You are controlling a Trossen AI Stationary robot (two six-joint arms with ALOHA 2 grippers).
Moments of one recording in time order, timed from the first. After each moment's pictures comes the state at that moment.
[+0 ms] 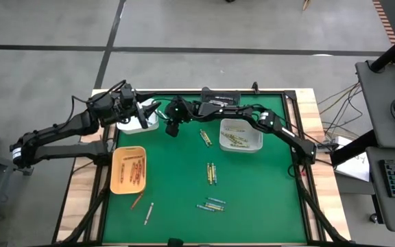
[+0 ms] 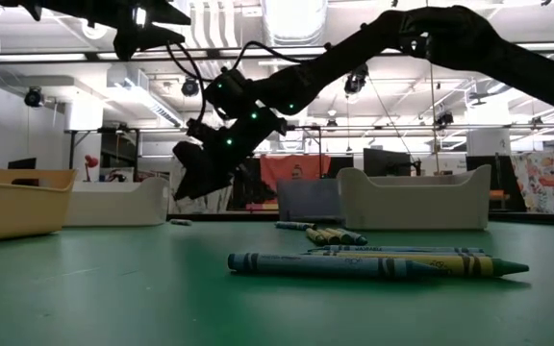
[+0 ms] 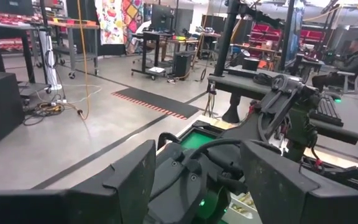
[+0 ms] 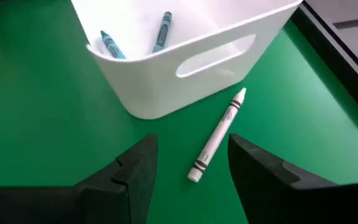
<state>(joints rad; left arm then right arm) 0.39 0.73 0.70 0.00 -0.09 -0.11 -0.30 2.49 2.06 -0.22 -0.03 -0.04</state>
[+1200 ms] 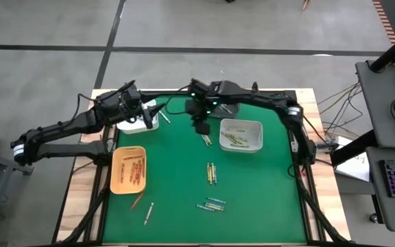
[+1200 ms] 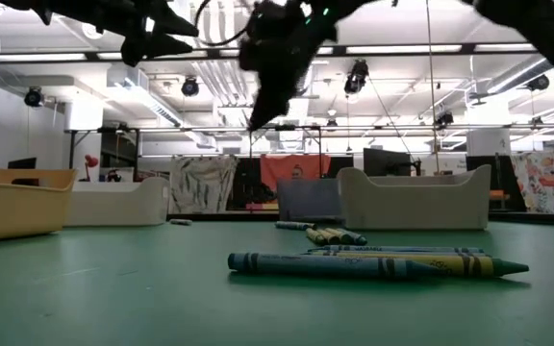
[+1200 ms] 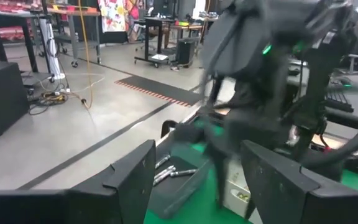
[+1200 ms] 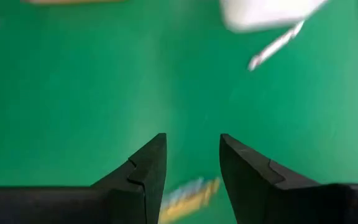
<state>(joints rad) 0.39 0.80 0.71 0.00 -0.10 -0.10 -0.32 2.11 2.05 -0.97 -0.30 -0.31</state>
